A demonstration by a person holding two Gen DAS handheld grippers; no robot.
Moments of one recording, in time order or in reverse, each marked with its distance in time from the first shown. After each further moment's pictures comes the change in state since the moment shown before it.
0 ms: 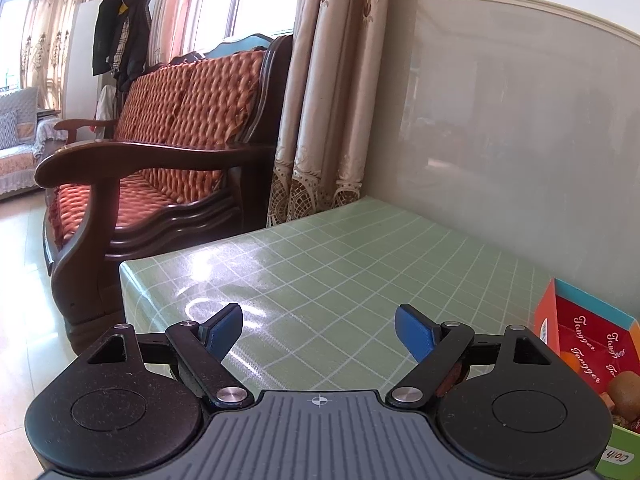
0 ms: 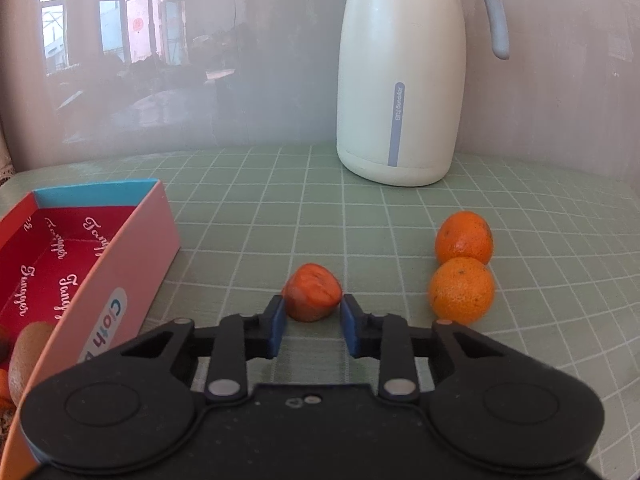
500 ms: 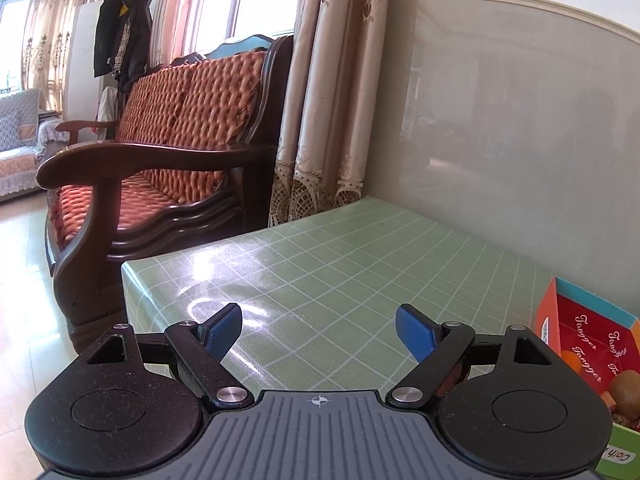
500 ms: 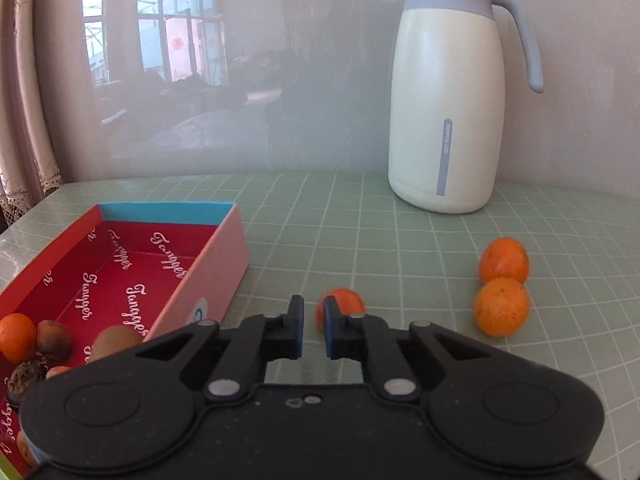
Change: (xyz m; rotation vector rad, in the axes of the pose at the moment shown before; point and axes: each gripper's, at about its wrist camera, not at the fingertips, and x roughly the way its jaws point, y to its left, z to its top) left arm -0.002 -0.001 0.000 0.005 -0.002 0.006; right arm -0.019 0.019 0.001 -0.050 -0.039 0.074
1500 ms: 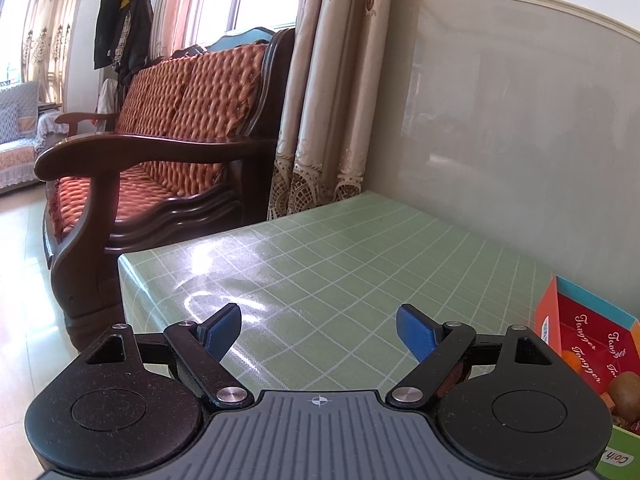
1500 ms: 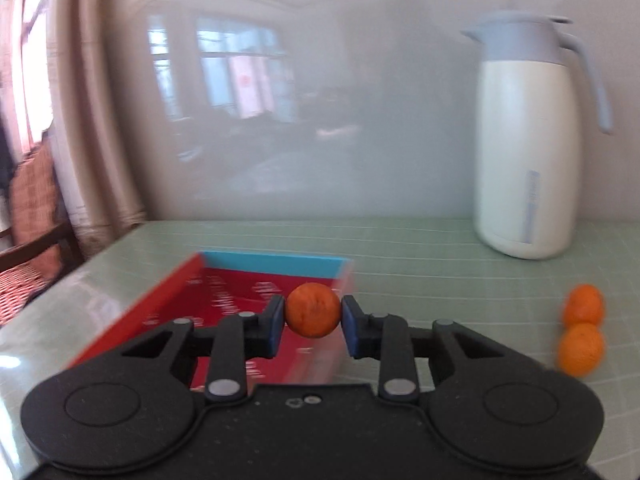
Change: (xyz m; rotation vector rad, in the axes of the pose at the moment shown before) left arm 0.005 0.002 0.000 -0.013 0.020 -0.007; right arm -0.031 0.046 0.010 -0.058 -0.119 0.326
